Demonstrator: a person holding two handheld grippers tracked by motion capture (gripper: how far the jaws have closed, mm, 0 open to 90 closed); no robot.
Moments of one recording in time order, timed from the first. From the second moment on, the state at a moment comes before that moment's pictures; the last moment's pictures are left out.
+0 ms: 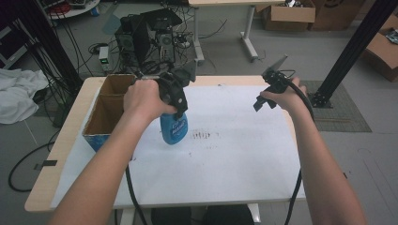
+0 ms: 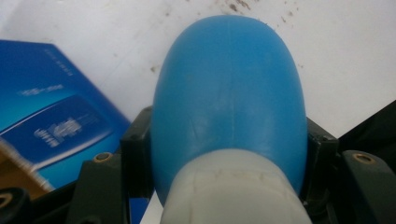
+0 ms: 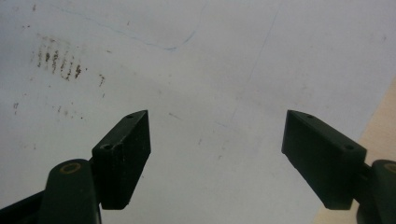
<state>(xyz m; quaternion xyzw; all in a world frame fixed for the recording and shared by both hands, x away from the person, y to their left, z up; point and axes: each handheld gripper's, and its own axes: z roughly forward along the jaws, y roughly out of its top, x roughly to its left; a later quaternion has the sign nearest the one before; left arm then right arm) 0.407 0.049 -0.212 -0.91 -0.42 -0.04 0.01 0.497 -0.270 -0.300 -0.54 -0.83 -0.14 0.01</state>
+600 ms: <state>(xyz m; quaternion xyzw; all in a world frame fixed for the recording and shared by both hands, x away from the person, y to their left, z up) 0.415 0.126 -0.123 -0.81 -0.58 -0.04 -0.03 0.498 -0.271 -0.296 -0.54 -0.83 -0.14 0.01</state>
